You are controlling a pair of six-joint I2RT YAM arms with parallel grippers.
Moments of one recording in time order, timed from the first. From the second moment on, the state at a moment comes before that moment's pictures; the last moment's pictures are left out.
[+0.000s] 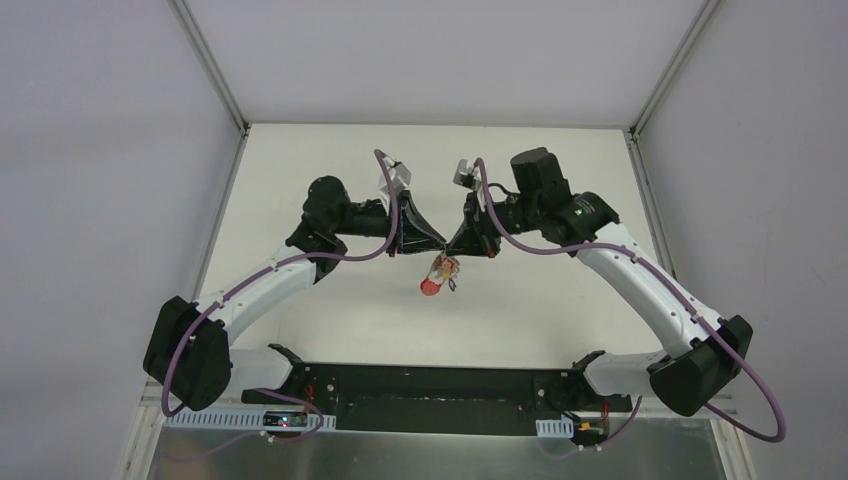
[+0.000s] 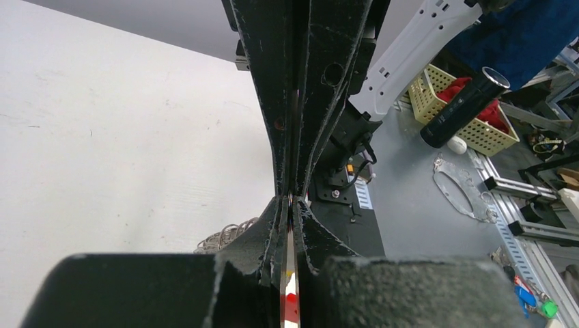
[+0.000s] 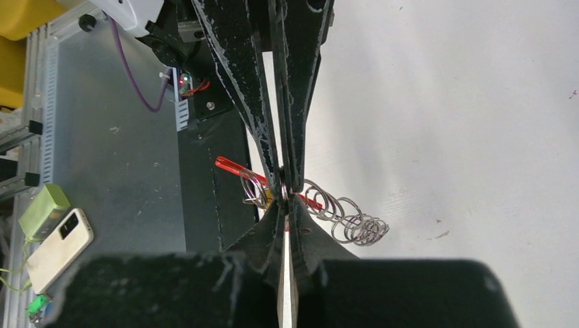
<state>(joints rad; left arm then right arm) -0.55 1.26 0.83 0.57 1.06 -0.50 0.62 1.29 1.30 -0.69 -0.83 -0.15</state>
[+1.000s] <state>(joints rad) -0.55 1.20 0.87 0.23 1.01 -0.18 0.73 1.39 1.39 -0.84 -0.65 -0.24</state>
